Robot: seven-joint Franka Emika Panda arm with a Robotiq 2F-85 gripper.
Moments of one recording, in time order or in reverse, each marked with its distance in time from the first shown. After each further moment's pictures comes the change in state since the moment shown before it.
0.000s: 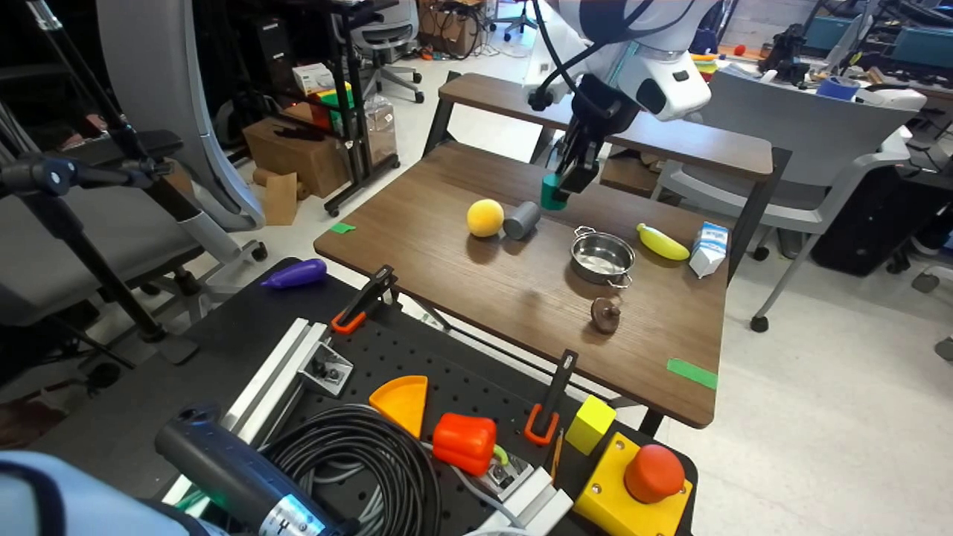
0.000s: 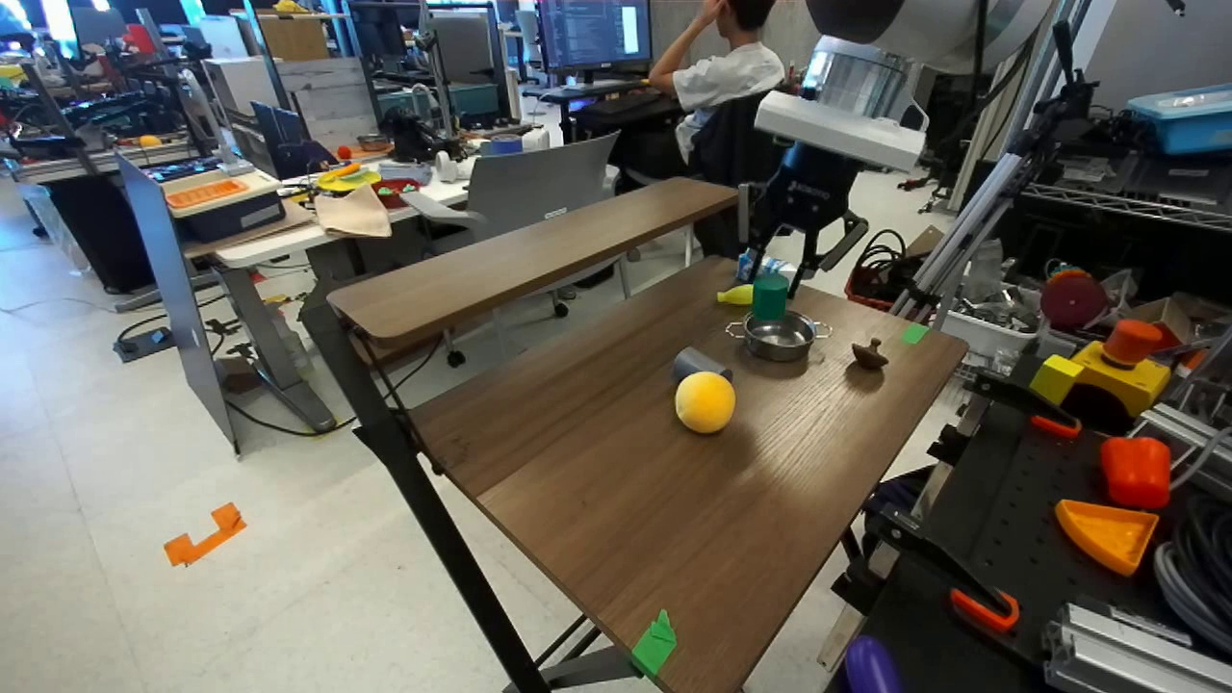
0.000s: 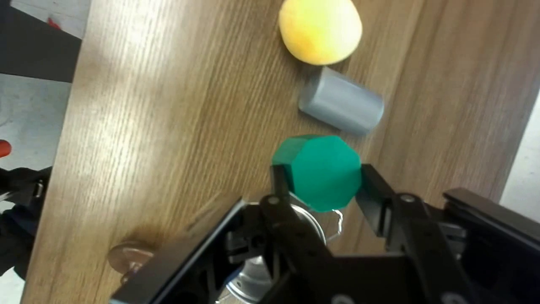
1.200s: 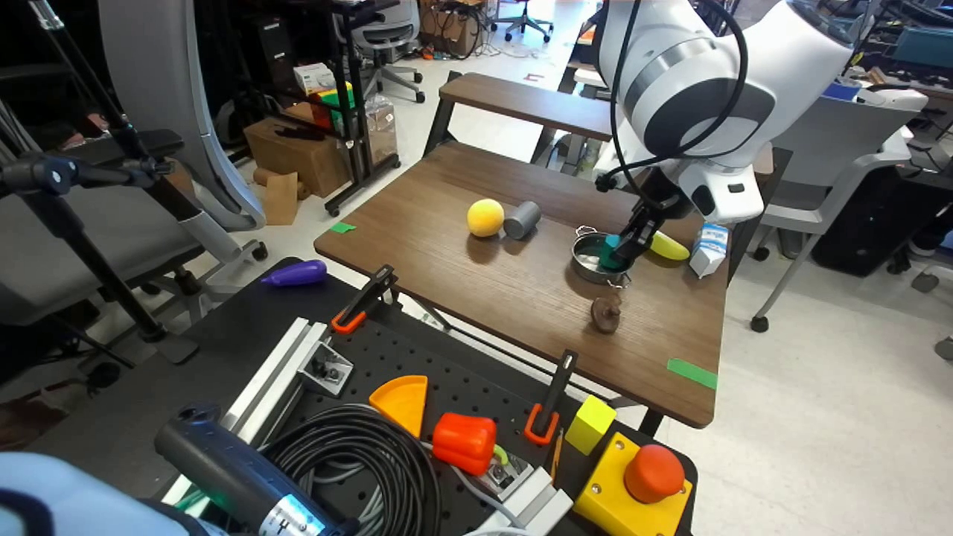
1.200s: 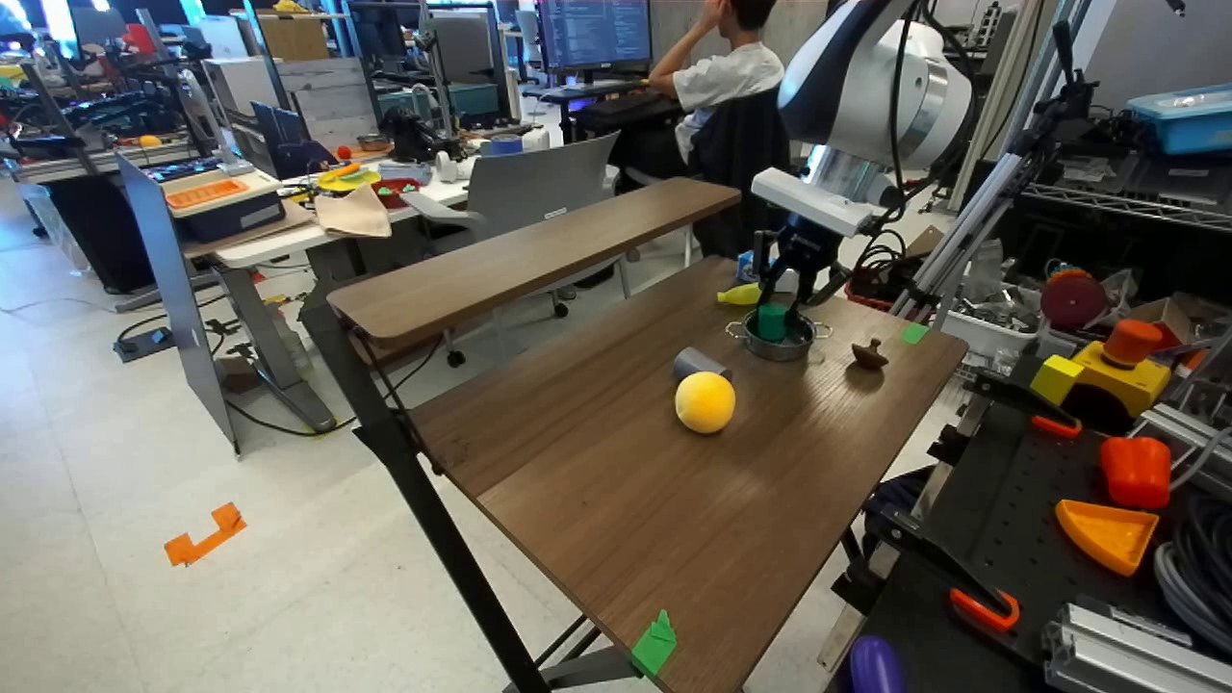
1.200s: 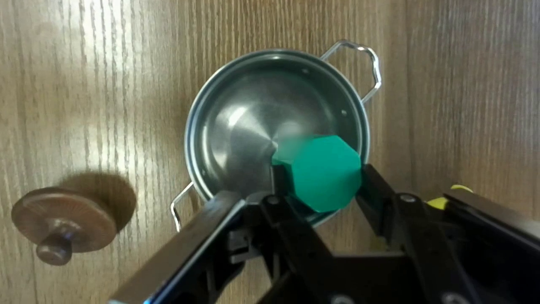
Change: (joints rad) arm -0.147 0.345 -0.016 0.275 0.160 0.053 0.026
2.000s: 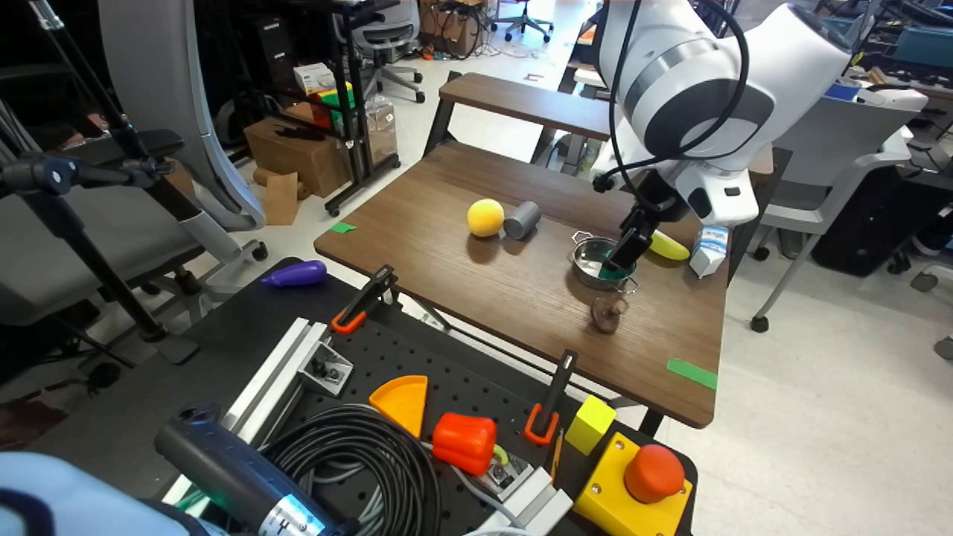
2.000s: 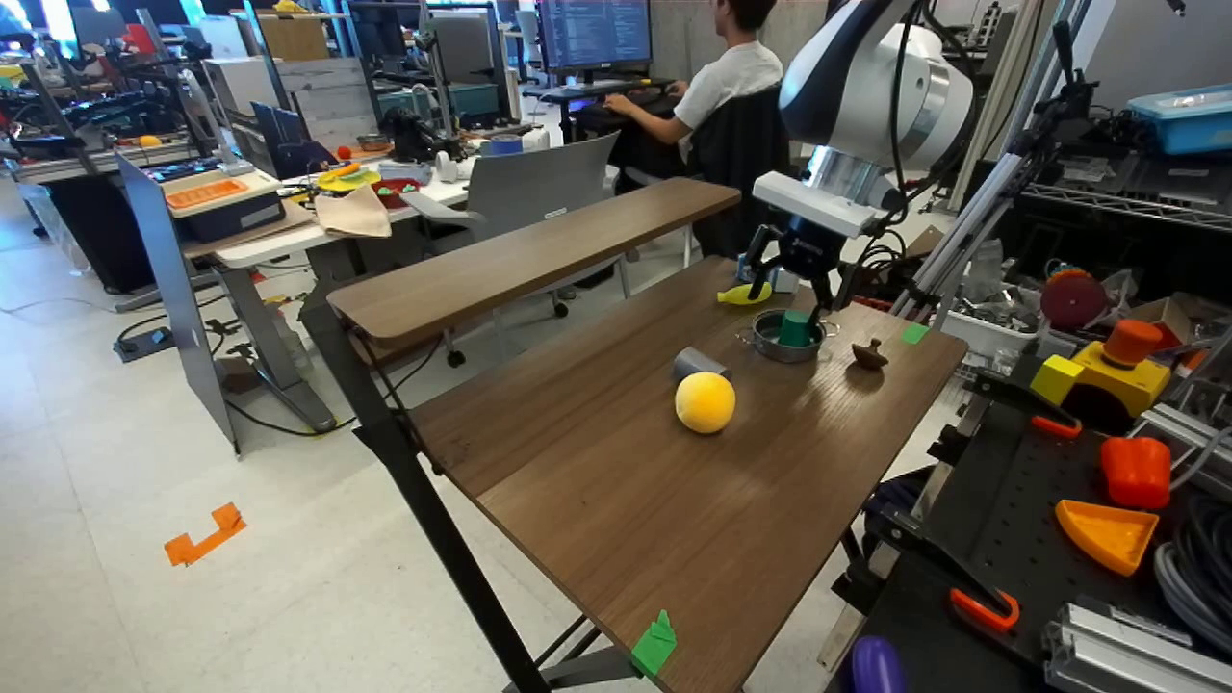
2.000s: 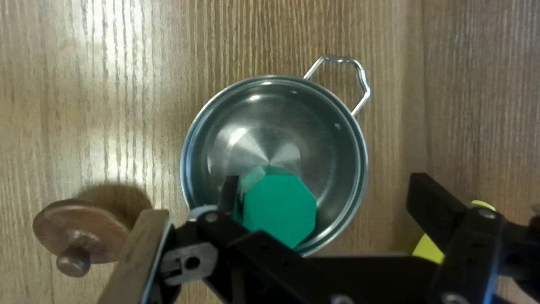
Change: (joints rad) arm 0.000 -0.001 -0.002 -0.004 -0.001 -0.038 0.000
